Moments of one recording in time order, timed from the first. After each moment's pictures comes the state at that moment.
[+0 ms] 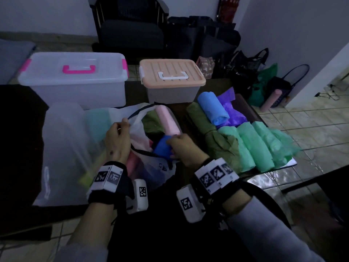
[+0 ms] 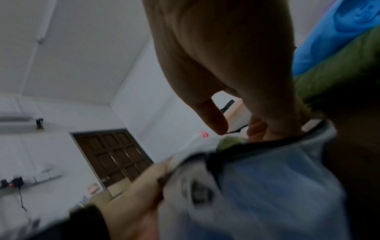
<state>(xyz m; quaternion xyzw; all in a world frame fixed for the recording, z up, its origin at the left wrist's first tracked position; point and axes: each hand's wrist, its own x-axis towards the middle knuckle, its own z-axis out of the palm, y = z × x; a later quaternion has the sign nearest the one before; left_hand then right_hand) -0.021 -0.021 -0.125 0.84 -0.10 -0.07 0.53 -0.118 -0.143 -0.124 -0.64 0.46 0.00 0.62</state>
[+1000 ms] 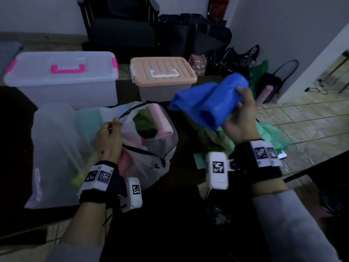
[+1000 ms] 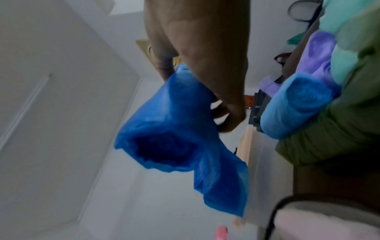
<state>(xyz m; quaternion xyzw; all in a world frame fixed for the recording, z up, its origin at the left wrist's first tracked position) -0.018 -0.019 -0.131 0.83 -0.11 -0.07 0.55 -0.187 -0.219 -0.035 -0.29 0.24 -0.38 0.84</state>
